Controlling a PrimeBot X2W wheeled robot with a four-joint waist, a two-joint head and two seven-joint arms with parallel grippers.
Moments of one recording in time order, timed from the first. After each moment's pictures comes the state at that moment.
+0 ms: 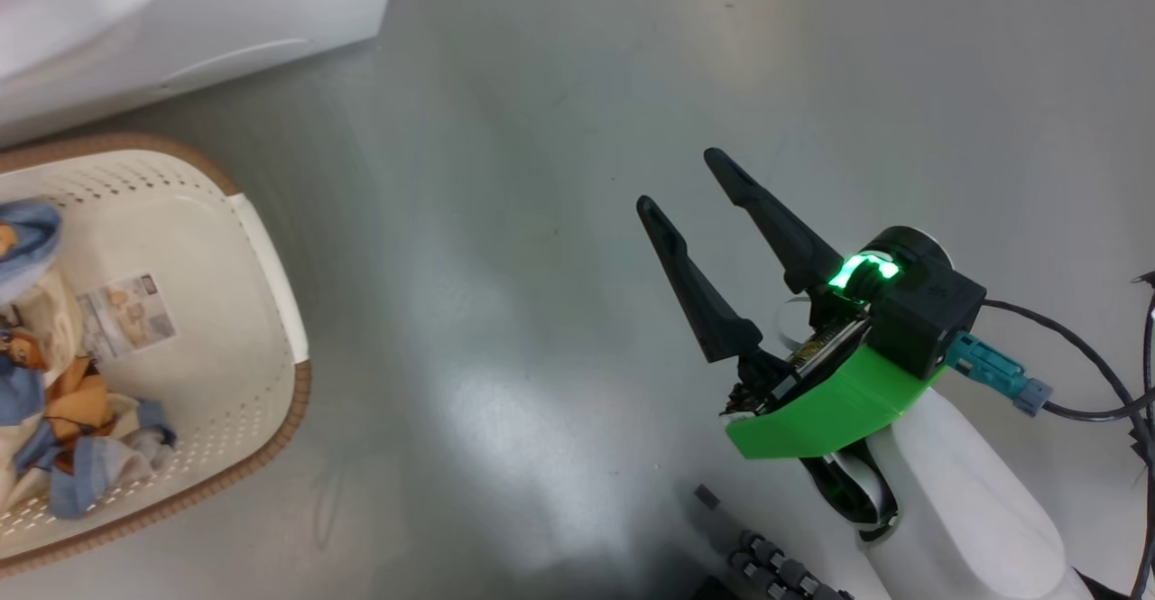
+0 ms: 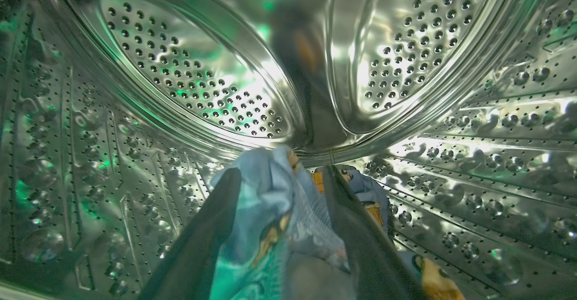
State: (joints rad) left arm -1.47 0.54 -0.38 0.84 -0.40 0.24 -0.04; right arm -0.48 -0.15 0.42 0.04 0.39 0.13 -0.25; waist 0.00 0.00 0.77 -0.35
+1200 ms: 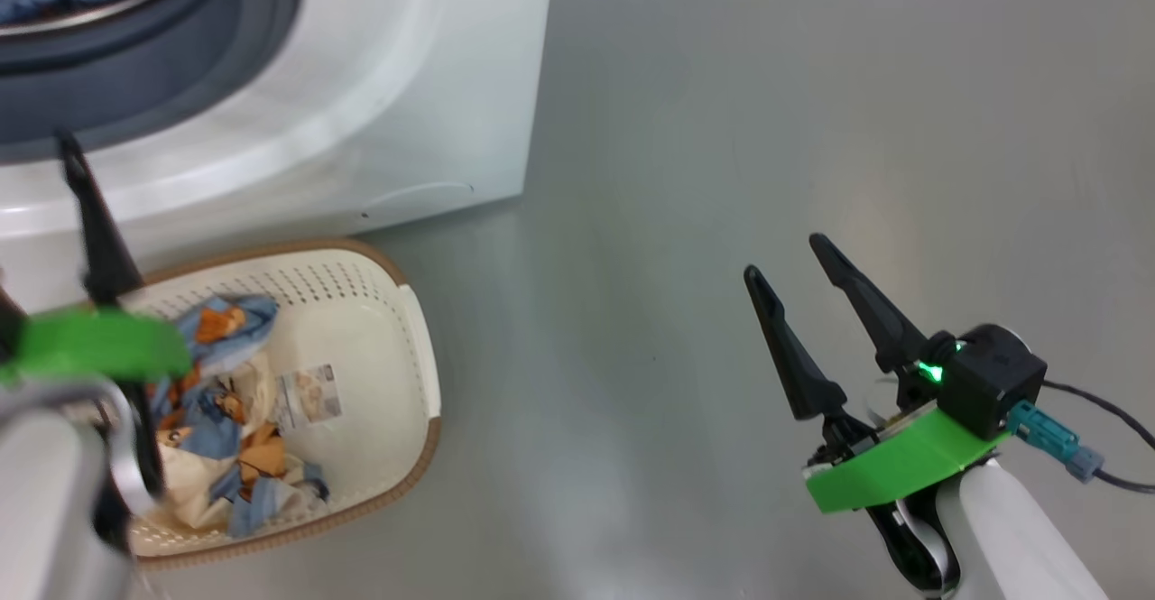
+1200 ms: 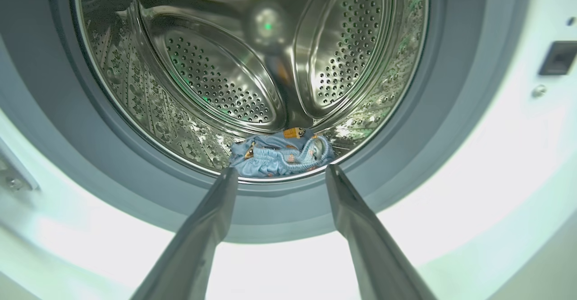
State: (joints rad) left arm -0.53 0.44 -0.33 0.21 -0.53 0.41 -0.25; right arm -0.29 -0.18 0.27 0.06 0.34 0.13 -0.25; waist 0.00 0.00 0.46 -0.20
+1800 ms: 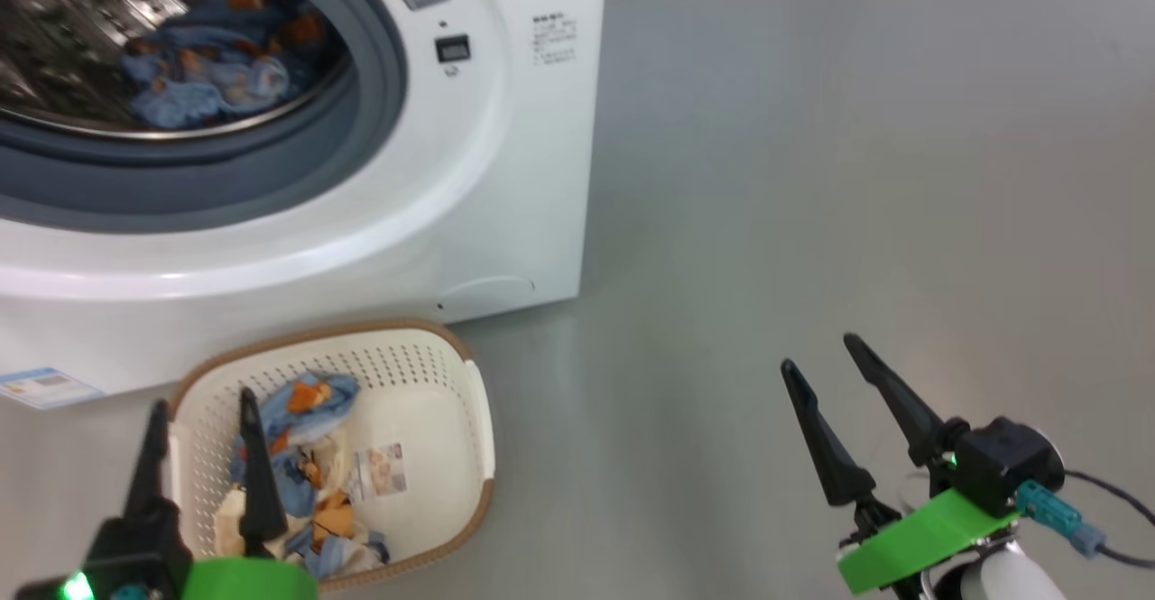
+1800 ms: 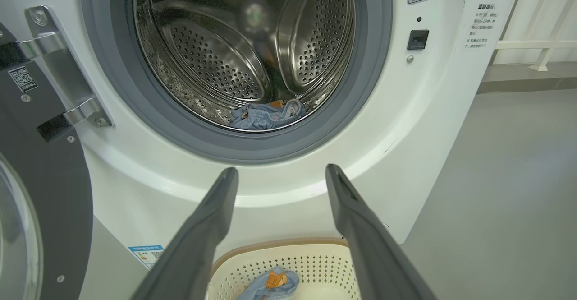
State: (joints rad) left arm -0.07 0.41 -0.42 -0.07 -0.49 0.50 -0.25; right arm -0.14 -0.19 0.21 0.09 0.29 0.13 -0.25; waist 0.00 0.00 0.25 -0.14
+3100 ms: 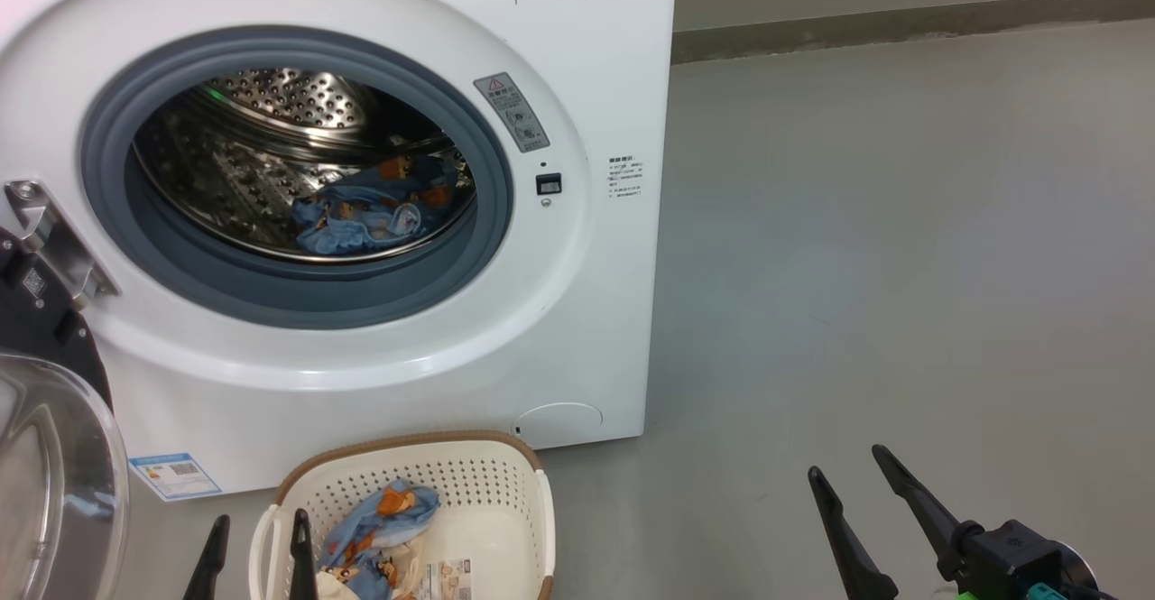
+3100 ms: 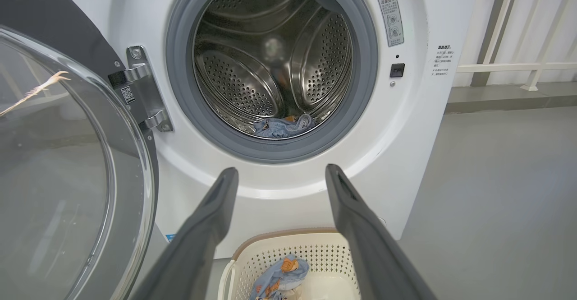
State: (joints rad) left arm 0.12 0.33 -0.39 -0.01 -0.44 0.35 -0.25; right arm 0.12 -0.12 0.11 -0.04 0.19 0.13 -0.16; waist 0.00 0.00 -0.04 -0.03
